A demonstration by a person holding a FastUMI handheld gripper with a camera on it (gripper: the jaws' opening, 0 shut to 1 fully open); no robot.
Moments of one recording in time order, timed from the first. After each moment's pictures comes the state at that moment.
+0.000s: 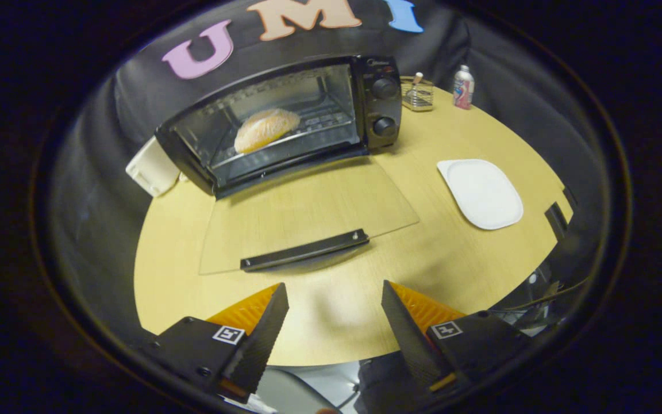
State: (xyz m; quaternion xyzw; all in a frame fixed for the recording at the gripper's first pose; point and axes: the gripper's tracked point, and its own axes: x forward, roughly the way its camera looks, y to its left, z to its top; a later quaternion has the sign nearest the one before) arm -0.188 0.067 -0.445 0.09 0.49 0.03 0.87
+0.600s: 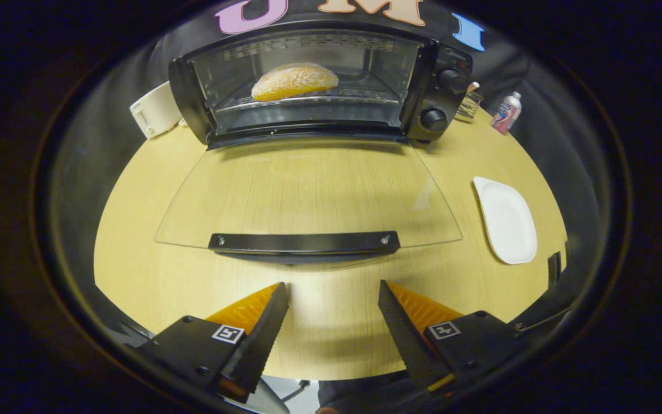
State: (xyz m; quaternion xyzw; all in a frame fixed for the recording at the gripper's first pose) arm -0.161 0.079 -0.481 -0.01 0.50 0.07 0.86
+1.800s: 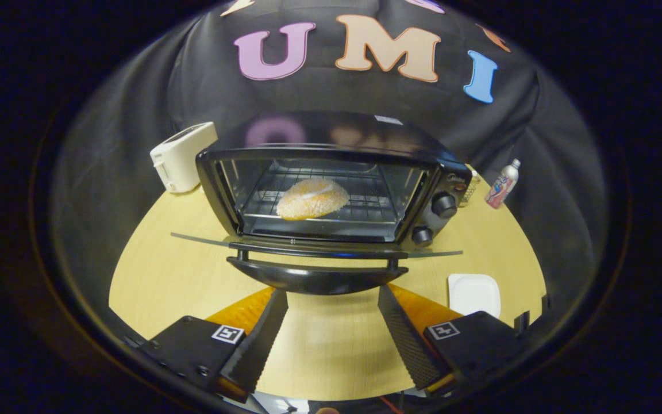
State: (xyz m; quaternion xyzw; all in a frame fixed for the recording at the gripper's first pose) arm -0.078 0.096 -0.355 -0.01 0.35 0.08 0.93
